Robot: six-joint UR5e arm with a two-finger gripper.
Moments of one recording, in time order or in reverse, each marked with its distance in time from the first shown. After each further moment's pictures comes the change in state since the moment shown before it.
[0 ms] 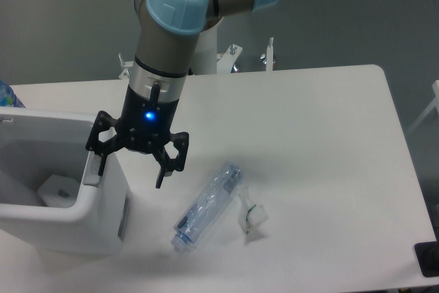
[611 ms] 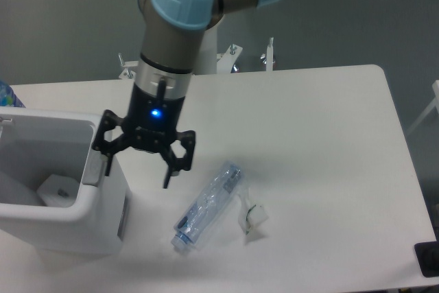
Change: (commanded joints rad) arm 0.078 -0.003 0.015 0.021 0.076 0.040
